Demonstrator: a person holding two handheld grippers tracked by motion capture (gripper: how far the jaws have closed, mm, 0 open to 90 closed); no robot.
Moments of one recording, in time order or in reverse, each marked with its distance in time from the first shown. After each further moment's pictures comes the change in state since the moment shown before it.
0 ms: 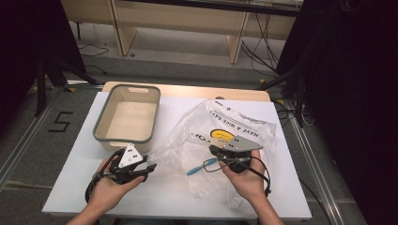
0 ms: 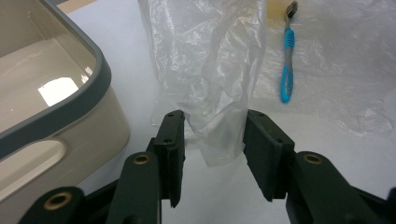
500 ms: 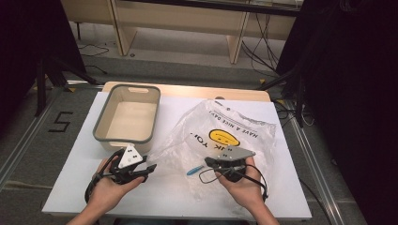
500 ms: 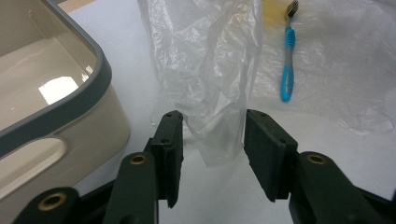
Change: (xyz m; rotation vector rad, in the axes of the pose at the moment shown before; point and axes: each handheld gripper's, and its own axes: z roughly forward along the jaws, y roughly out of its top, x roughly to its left) left arm 0.000 -0.001 0.000 -0.001 0.005 -0.001; right arm 0.015 -0.020 0.008 0.090 0.084 -0.016
